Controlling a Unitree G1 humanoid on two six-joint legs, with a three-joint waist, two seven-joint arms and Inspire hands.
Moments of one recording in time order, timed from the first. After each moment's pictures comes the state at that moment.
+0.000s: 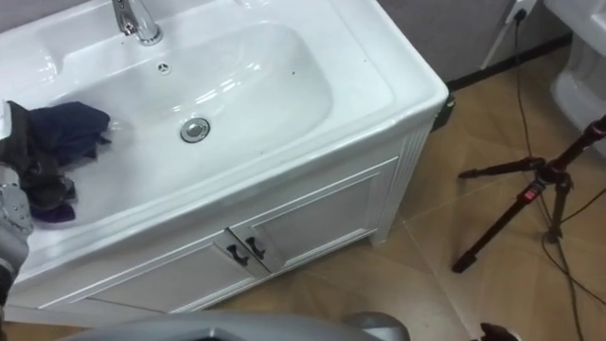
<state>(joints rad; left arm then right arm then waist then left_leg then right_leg) -0.11 0.48 0.06 0.72 0.94 0.11 0.32 0.11 -0.35 -0.13 1.25 -0.22 0.05 -0.01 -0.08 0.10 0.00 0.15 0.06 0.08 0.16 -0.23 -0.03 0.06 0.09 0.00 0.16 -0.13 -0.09</state>
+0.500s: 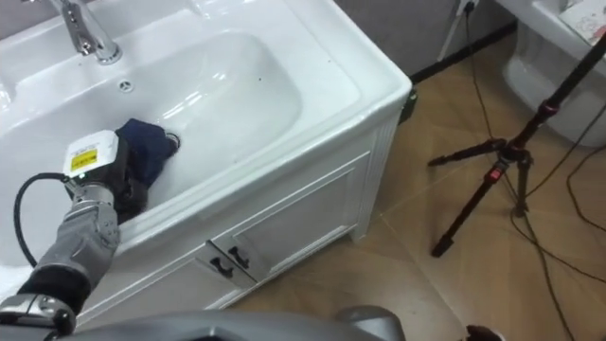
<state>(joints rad) -0.12 0.30 -0.09 0.79 0.95 0.14 0.32 0.10 -0.30 -0.06 1.32 -0.18 0.05 -0.03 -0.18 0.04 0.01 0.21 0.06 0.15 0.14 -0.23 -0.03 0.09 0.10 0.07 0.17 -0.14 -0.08</state>
